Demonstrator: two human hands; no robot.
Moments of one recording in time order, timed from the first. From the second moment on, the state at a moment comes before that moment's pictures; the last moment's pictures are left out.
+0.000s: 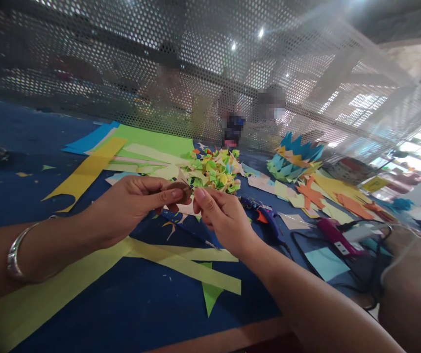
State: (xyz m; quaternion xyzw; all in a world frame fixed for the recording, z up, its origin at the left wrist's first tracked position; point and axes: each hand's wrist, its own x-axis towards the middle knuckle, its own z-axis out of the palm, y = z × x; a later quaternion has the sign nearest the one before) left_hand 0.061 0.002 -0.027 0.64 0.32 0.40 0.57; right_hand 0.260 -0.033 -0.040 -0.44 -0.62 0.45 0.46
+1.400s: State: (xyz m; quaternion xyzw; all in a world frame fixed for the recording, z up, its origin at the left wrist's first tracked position) left_hand 0.060 0.002 -0.026 0.57 0.30 0.36 0.67; right_hand 0.262 -0.034 -0.038 -0.45 -0.61 0.47 0.45
